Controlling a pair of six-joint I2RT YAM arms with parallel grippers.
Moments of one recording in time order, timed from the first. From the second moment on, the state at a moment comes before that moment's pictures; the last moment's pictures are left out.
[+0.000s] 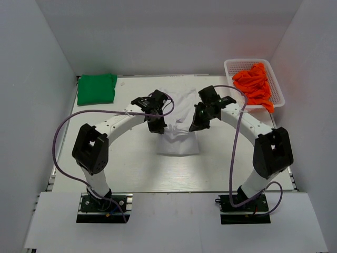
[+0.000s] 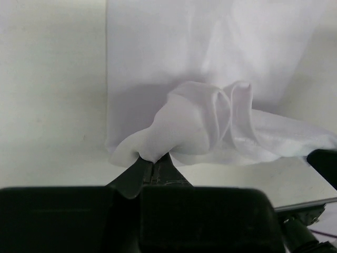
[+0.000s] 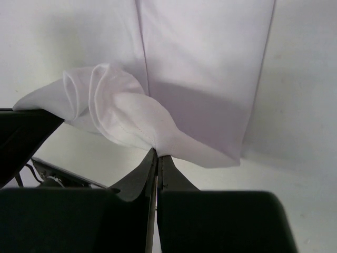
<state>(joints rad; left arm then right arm) -0.65 1.78 1.44 -0.83 -0.03 -0.79 0.50 1.65 1.29 -0.75 -0.25 0.64</state>
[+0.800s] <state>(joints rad) -0.50 2.09 1.70 -0.75 0.06 -0.70 0.35 2.01 1.56 -0.72 -0.39 0.61</state>
